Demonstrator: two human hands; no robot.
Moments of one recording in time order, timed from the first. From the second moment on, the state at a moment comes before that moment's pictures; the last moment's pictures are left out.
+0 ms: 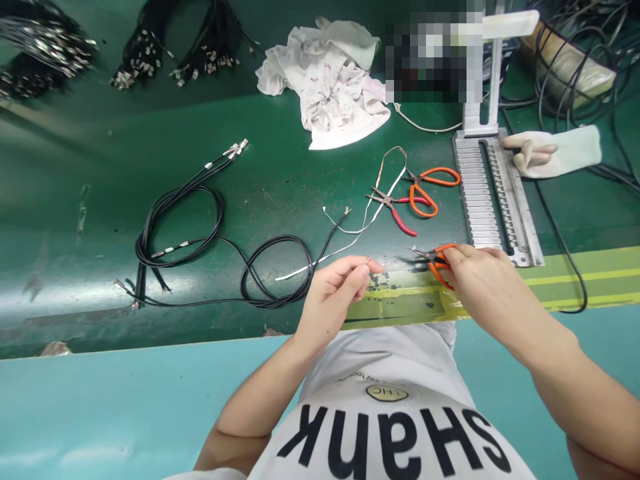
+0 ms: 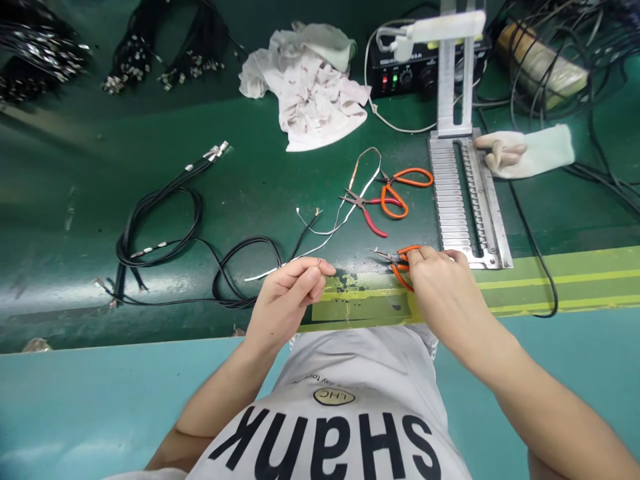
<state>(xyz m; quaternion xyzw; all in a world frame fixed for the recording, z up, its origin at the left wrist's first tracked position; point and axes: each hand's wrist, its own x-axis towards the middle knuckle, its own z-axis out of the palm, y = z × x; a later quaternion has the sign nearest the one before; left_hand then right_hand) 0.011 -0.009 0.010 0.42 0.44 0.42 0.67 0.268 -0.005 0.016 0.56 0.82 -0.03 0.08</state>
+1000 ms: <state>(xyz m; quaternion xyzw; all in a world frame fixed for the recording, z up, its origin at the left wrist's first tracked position) 0.012 -0.008 0.004 0.39 0.42 0.42 0.70 0.195 0.012 0.017 0.46 0.66 -0.44 -0.39</state>
